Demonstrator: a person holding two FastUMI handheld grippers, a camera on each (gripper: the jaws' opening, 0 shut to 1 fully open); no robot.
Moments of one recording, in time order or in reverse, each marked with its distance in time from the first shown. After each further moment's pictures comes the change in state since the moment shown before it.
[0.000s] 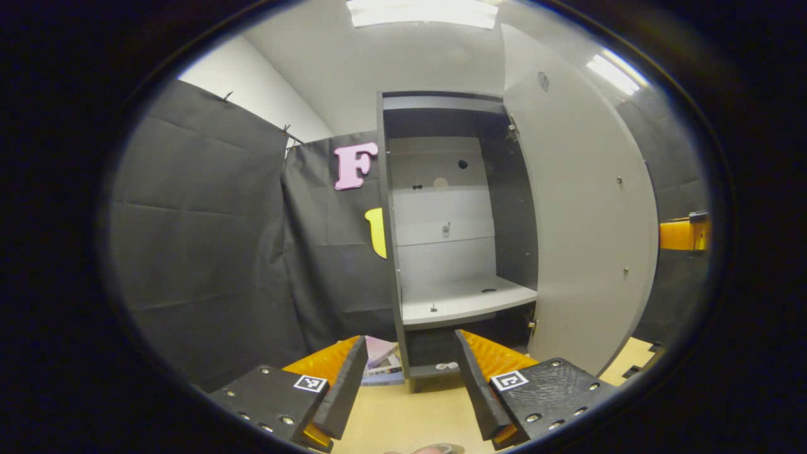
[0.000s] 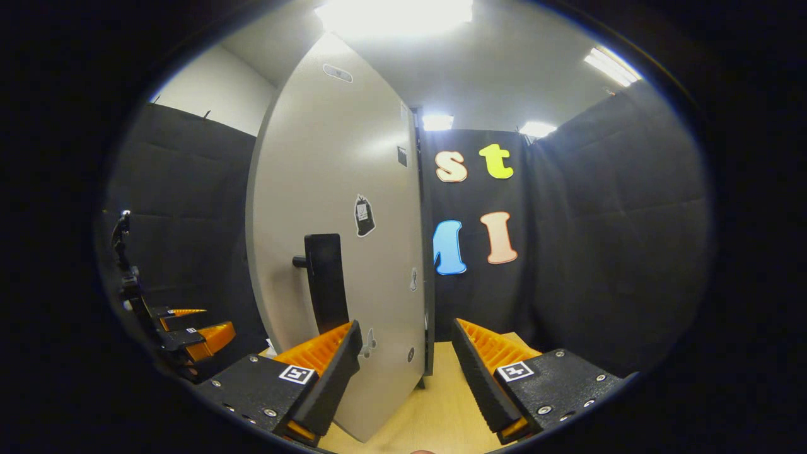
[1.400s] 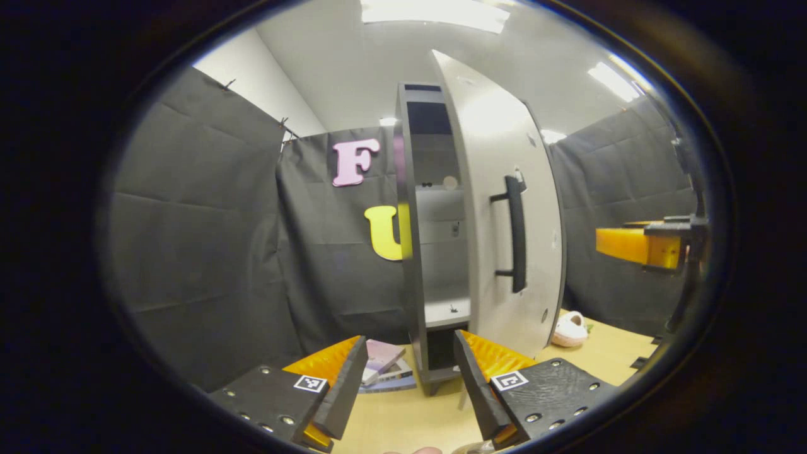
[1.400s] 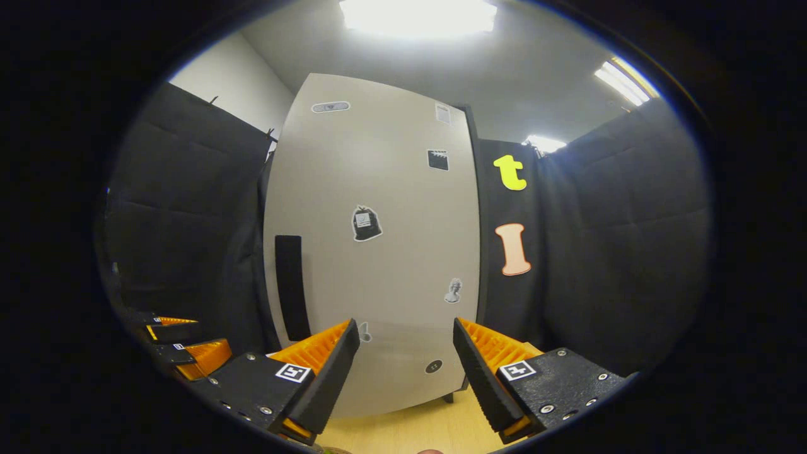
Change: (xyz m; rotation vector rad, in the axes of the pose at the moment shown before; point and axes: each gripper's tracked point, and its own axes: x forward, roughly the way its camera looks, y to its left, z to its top) left arm 0.024 0.052 0.001 -0.035 -0.012 -0.070; right arm 0.065 0.090 -0.004 -0.043 -0.043 -0.091
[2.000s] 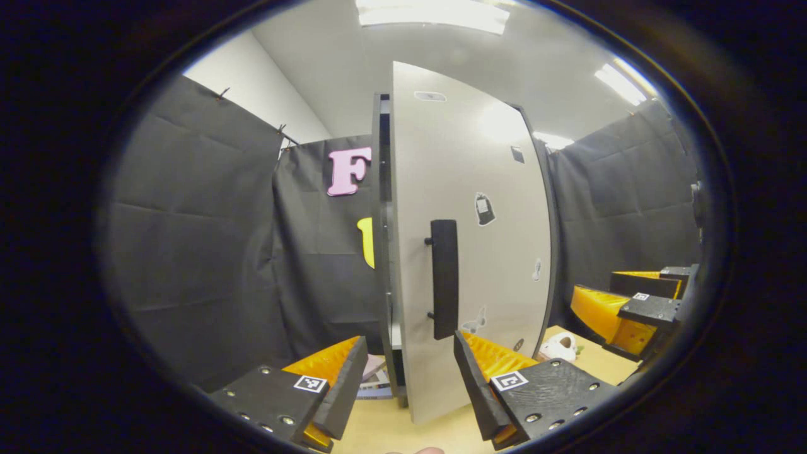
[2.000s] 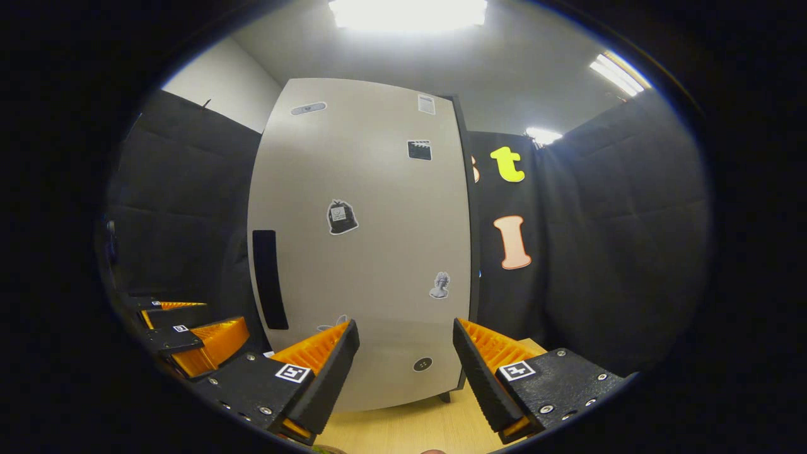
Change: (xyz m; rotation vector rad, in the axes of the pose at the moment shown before) left arm 0.022 -0.081 0.044 -0.002 -0.010 0.052; right arm 0.017 -0.022 -0.012 0.051 0.040 0.049
